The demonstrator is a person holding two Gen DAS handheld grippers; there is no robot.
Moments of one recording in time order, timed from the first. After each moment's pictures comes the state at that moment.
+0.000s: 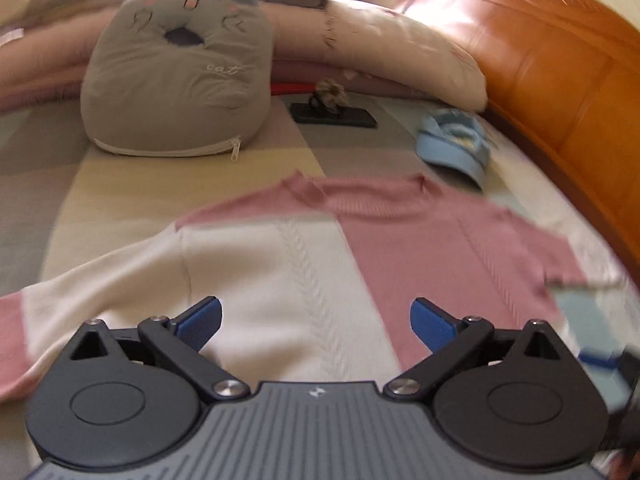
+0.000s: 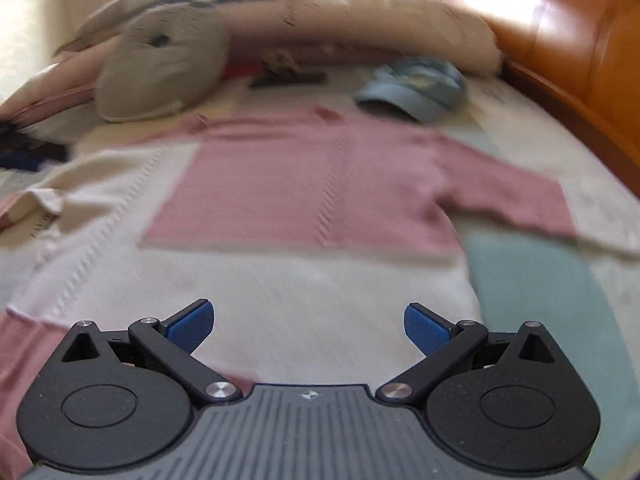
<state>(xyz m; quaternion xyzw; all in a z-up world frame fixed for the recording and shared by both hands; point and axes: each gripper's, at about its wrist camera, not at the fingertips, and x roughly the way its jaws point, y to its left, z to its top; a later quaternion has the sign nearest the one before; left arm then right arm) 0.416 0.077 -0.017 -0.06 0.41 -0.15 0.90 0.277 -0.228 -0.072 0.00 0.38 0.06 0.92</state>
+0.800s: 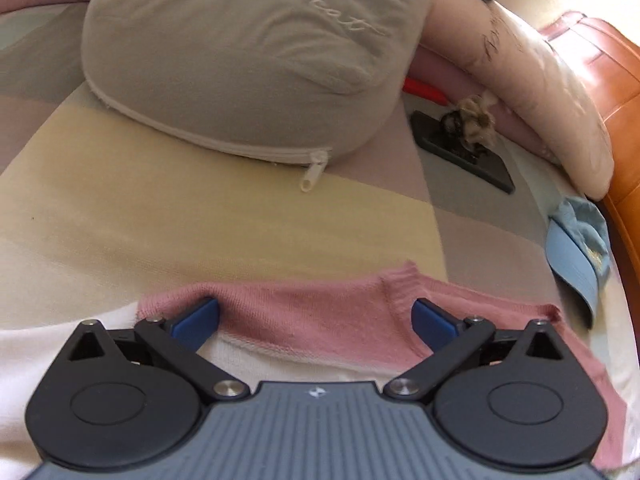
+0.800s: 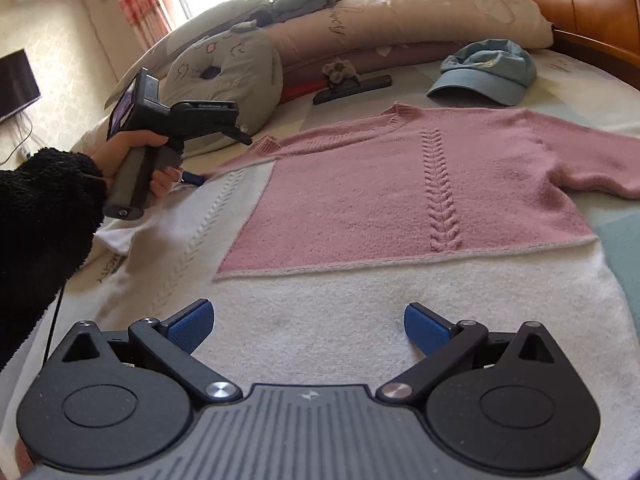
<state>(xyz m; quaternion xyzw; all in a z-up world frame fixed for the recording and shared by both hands) 0.575 0.074 -0.093 -0.17 0.45 -0.03 0.87 0.291 -0.222 -0.104 0.13 0.35 0.15 0.92</state>
